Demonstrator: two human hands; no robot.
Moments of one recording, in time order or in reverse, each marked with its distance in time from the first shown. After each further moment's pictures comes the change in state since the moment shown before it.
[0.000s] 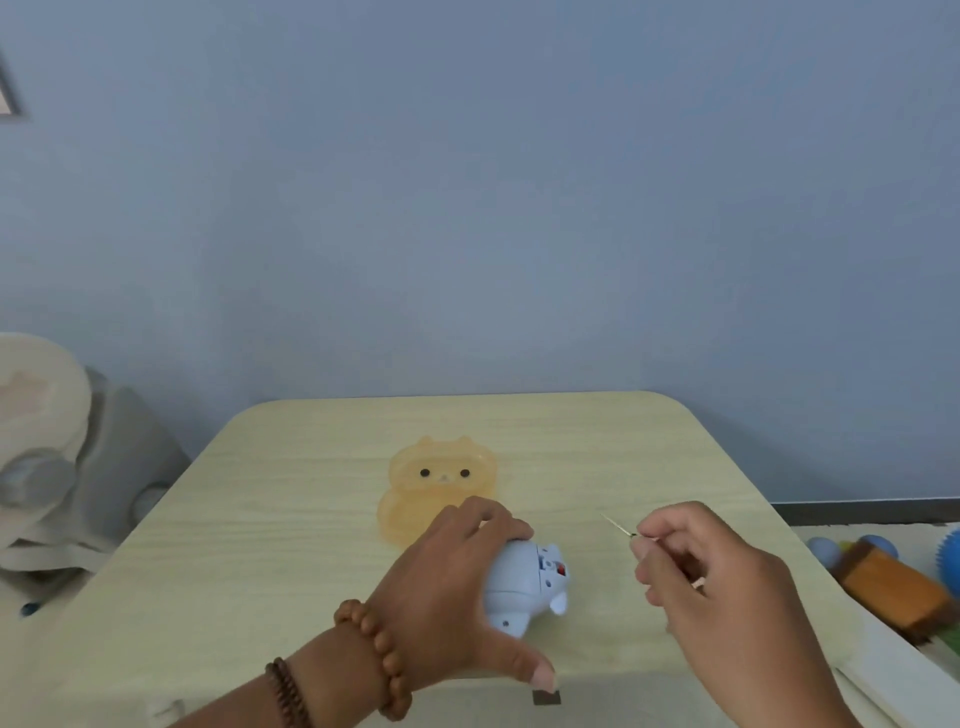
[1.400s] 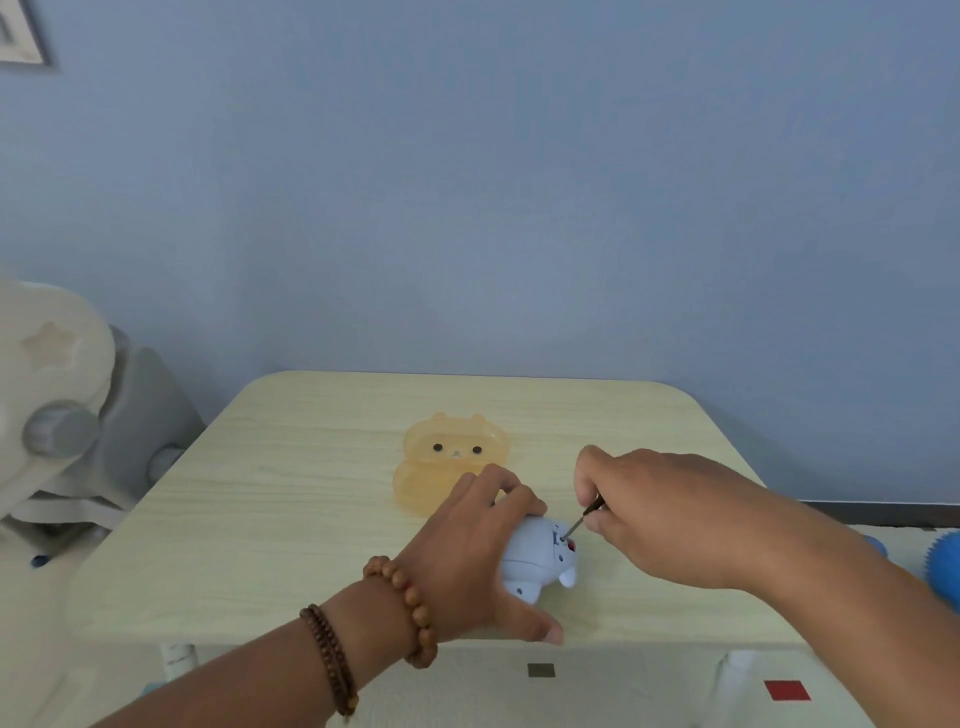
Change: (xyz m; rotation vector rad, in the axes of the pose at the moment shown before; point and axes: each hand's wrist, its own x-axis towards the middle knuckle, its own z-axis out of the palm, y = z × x) left_hand 0.003 0.002 0.005 0.022 -0.002 -0.030; right_hand 0.053 -0.072 -0.017 -0.748 -0.769 -0.326
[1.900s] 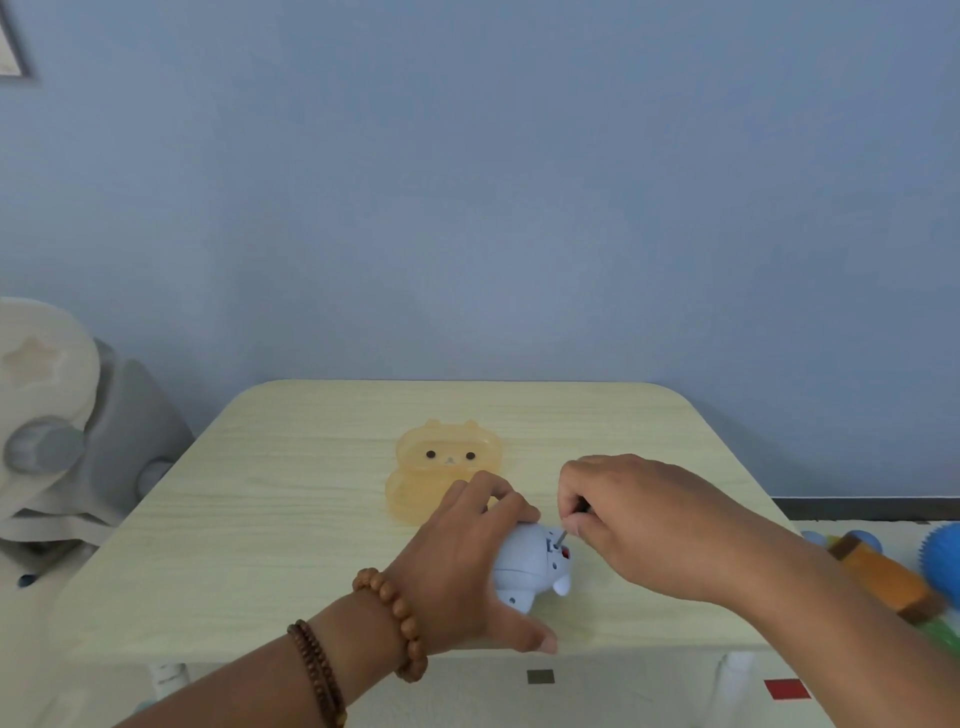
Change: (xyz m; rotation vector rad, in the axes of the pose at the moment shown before) left_hand -0.002 -0.001 0.000 -0.016 0.028 0.024; right_hand 0.003 -0.005 0.009 0.084 0.100 -0.027
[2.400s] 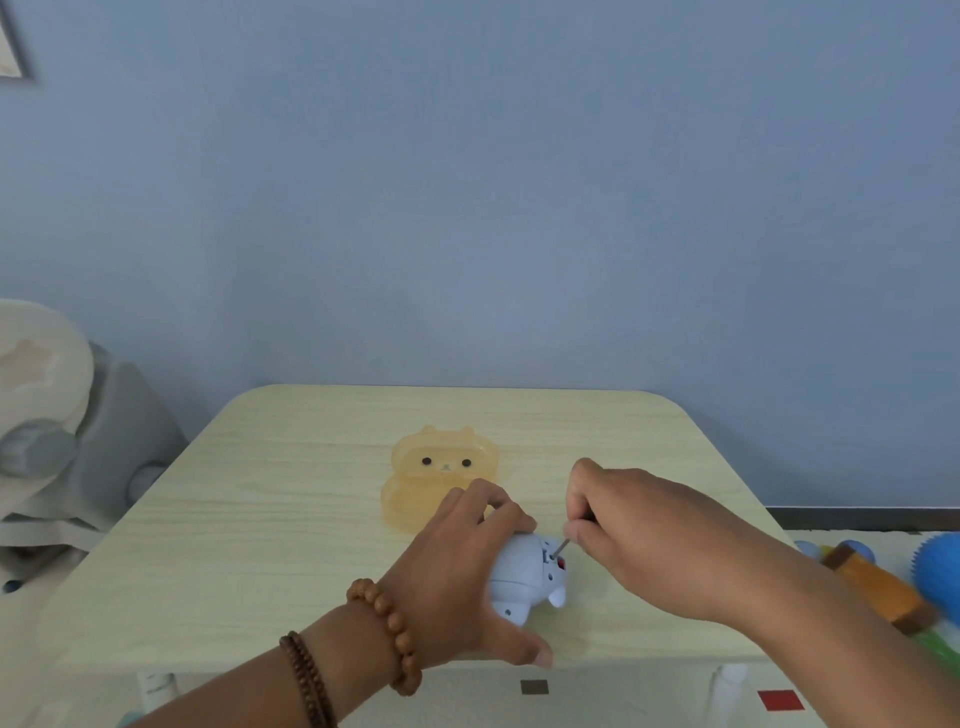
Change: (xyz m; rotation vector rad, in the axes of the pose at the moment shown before) left_hand -0.002 -0.001 0.000 0.000 0.008 0.009; right_hand -0.004 0.001 0.001 0.030 0.006 0.080
